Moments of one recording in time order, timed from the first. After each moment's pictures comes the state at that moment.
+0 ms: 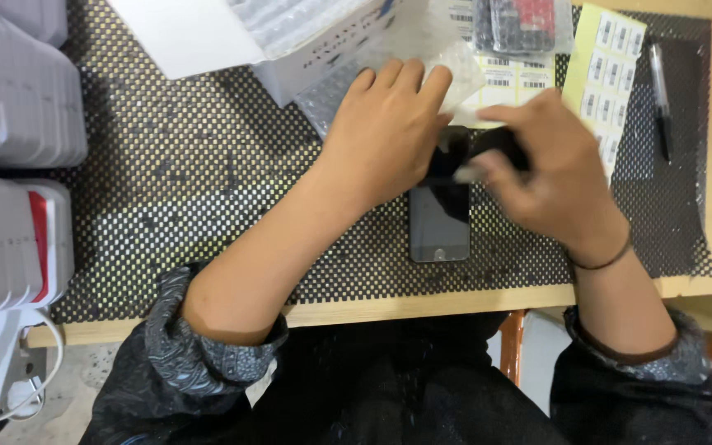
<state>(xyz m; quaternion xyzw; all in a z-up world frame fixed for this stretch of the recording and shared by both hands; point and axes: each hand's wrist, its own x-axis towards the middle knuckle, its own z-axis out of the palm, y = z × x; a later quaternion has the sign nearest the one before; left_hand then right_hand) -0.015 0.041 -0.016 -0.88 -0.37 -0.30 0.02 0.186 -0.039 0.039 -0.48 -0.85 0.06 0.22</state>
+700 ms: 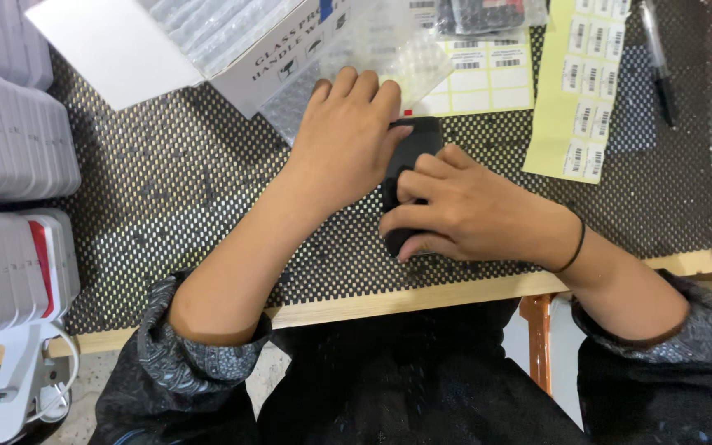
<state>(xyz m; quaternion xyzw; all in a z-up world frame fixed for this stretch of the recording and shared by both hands) -0.017 0.042 -0.025 -0.91 -0.35 -0.21 -0.04 0.169 -0.047 0.020 -0.26 -0.96 0.07 0.10</state>
